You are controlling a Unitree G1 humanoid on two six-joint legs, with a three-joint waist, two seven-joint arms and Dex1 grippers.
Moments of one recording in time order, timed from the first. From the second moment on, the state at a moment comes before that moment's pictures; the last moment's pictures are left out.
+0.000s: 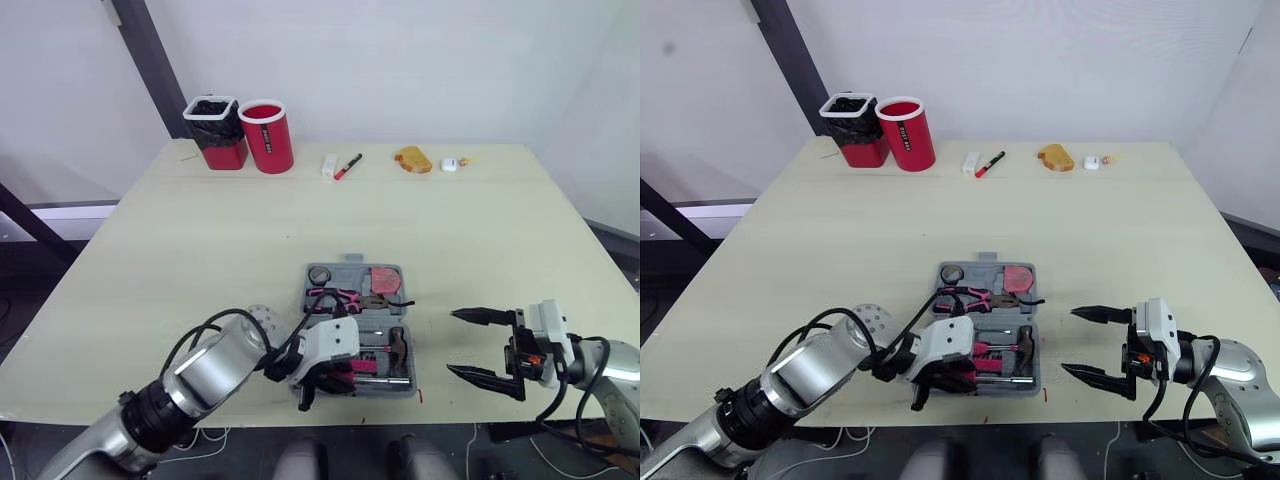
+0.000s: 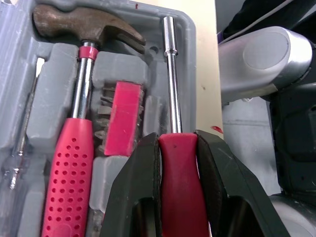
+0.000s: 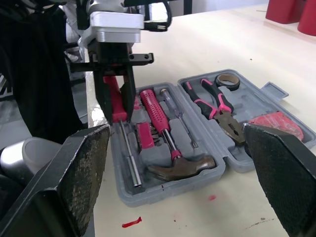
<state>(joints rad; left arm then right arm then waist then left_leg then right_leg) -0.43 0.76 -0.59 -0.46 -0.16 0.87 -1.07 0.06 -0.68 -0.10 -0.22 0.56 0.08 1.26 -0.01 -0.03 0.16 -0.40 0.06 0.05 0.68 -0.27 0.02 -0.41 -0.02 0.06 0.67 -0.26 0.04</state>
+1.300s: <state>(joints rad) -0.47 0.71 -0.64 -0.37 -0.12 0.83 -1.09 0.07 -0.71 -0.10 -0.20 0.55 0.06 1.26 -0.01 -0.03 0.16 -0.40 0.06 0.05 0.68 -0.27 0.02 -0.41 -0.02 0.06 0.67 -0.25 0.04</state>
